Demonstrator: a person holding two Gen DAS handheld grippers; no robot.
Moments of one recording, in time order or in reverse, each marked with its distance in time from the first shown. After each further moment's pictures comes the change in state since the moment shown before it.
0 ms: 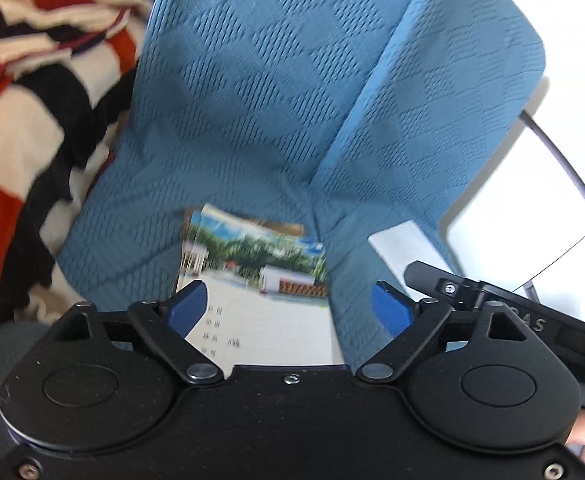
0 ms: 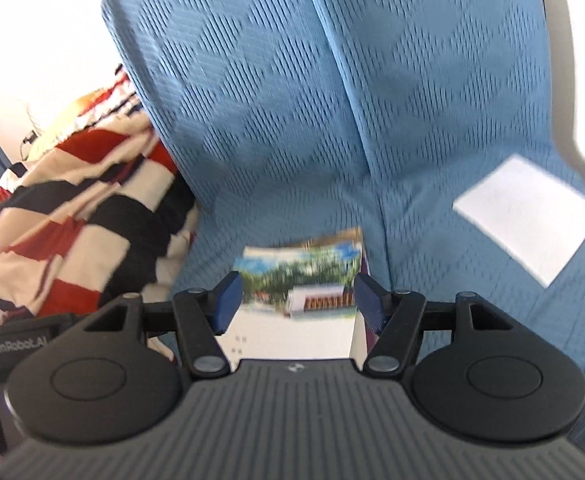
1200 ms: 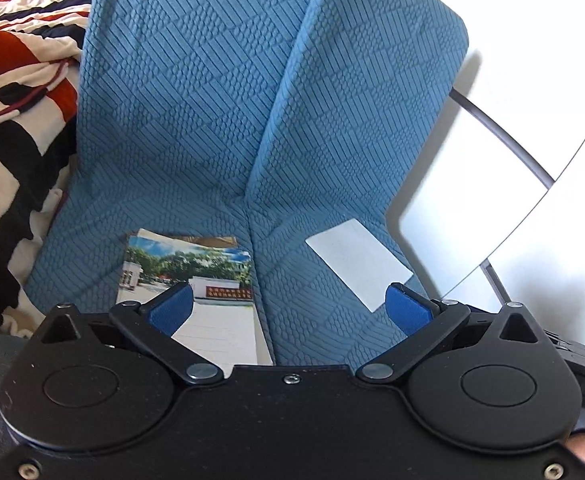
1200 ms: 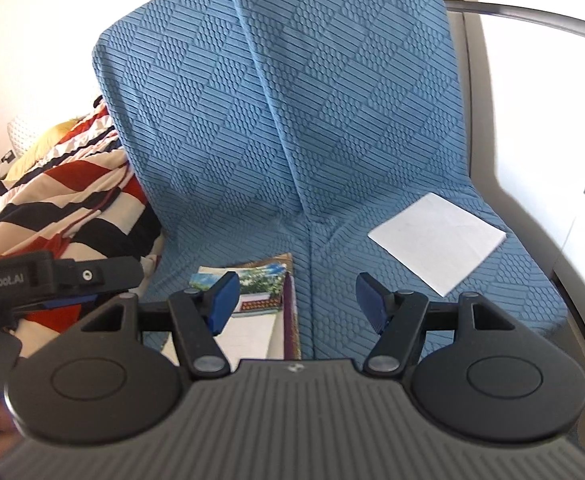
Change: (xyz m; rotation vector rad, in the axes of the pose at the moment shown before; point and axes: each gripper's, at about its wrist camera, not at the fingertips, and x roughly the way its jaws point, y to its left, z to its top) left arm -0.032 -0.094 -0.025 0.134 -0.035 -0.057; right arm -0.105 -0.042 -0.021 -0.012 -0.115 -0.125
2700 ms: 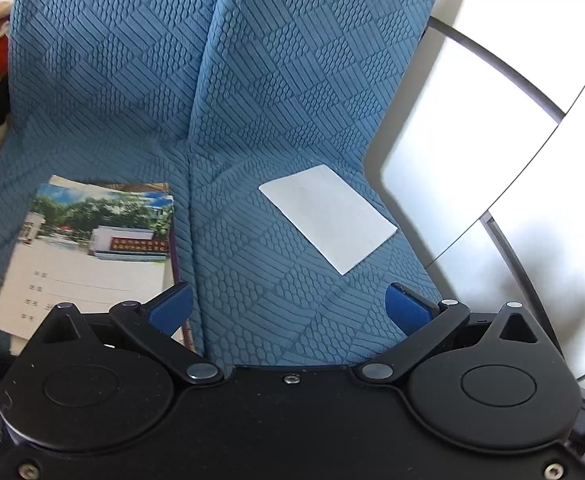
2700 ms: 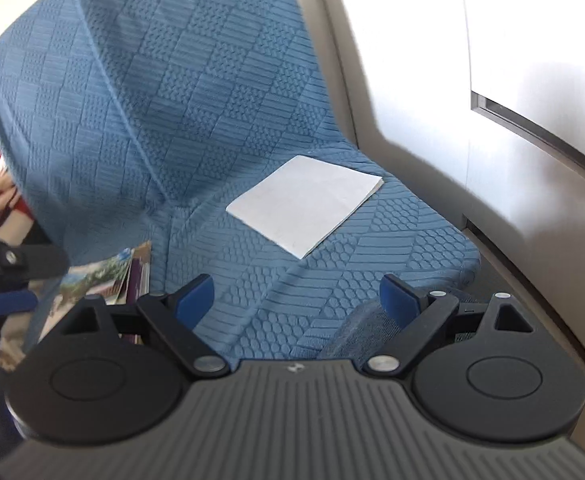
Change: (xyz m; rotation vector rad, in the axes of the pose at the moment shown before) left arm 0.116 -0.076 -0.051 0.030 0.088 -0.017; right arm 0.034 -0.140 -0.063 0.171 -0.043 -0.206
